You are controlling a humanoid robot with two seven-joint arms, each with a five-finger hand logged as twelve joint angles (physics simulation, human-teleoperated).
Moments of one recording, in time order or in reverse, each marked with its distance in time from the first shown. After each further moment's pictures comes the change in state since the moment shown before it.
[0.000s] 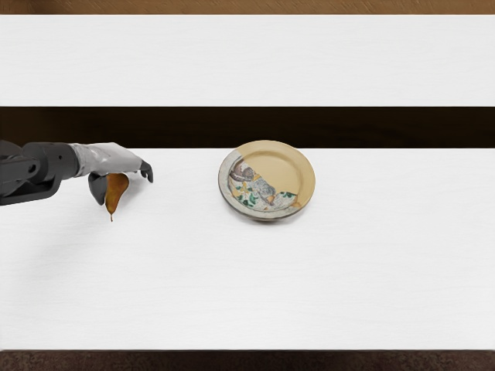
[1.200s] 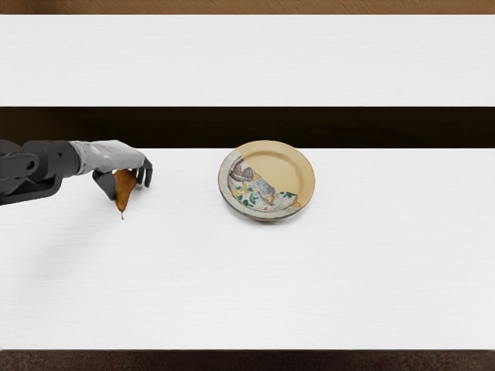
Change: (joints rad) left arm 0.006 0.015 -0.034 -0.019 -0.037 0.003 -0.004; right arm 0.000 0.000 0.000 0.000 0.000 0.000 0.000
